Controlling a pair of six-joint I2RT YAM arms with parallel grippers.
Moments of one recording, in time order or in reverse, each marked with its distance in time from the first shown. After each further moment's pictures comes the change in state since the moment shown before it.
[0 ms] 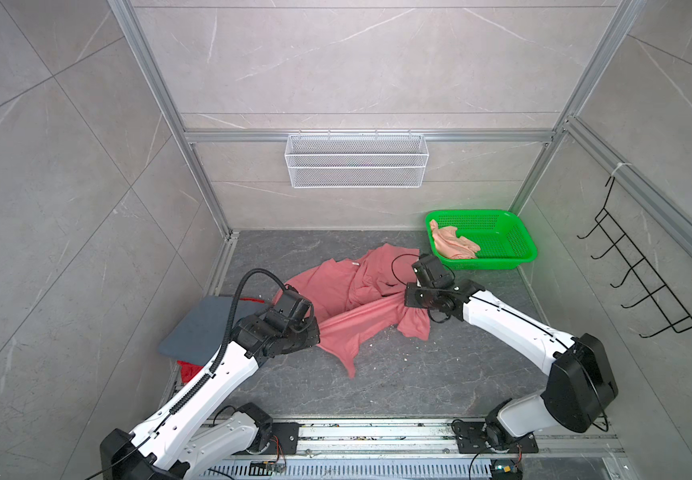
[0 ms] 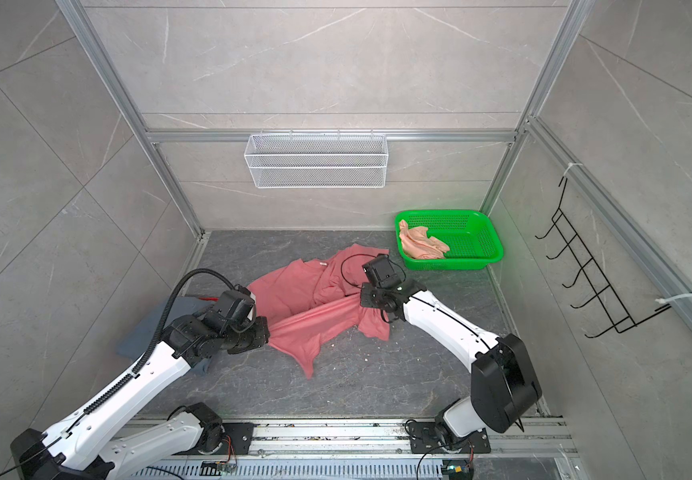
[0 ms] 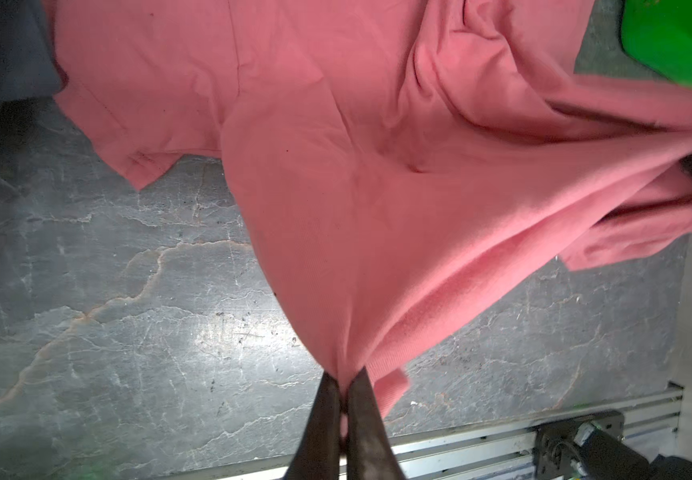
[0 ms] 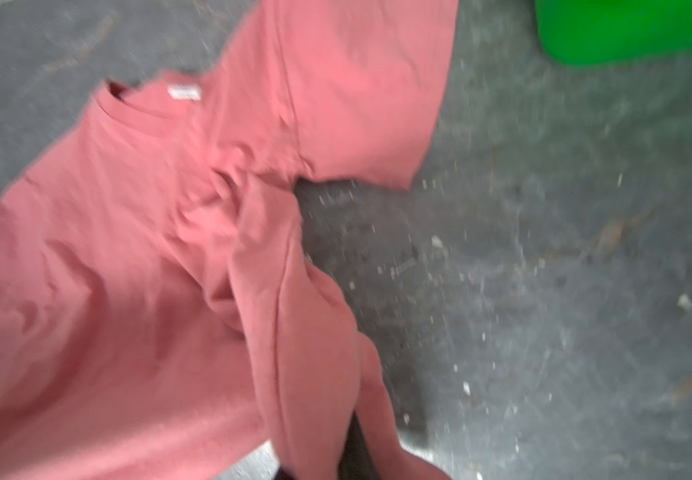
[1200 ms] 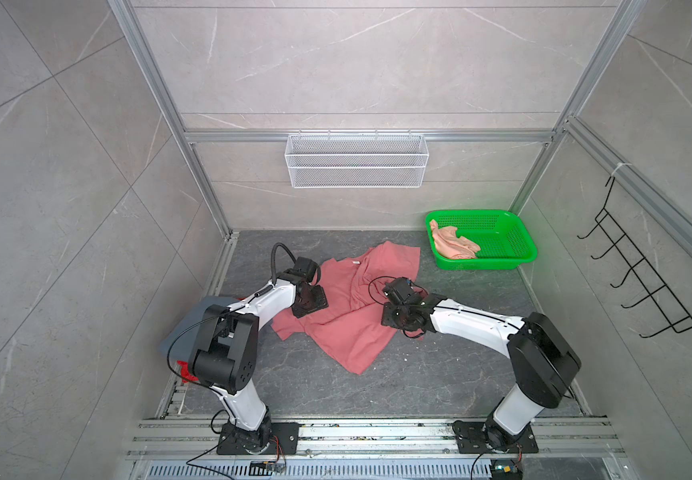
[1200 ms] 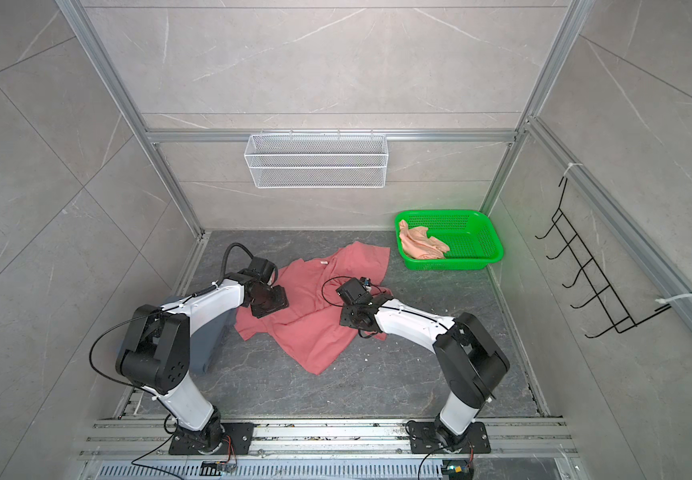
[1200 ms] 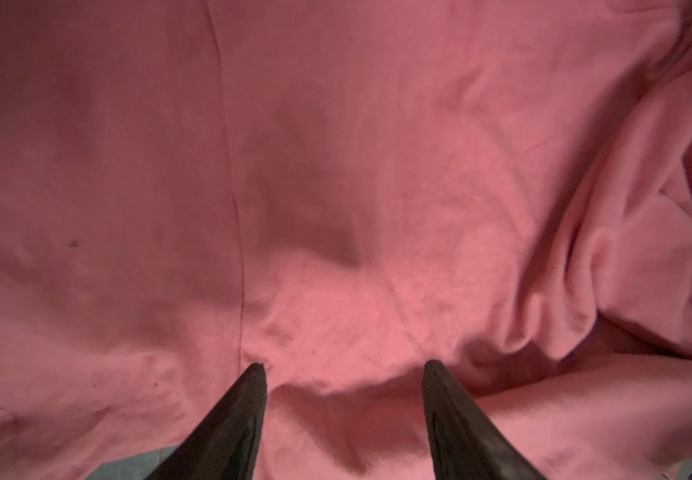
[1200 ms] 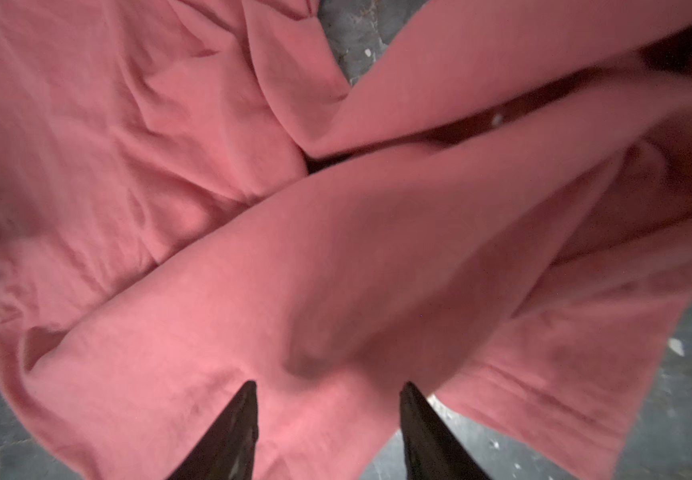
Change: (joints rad) left arm 0.278 0.725 0.190 0.364 0.077 0.149; right arm 0.165 0.185 -0.125 0.147 -0.021 0.313
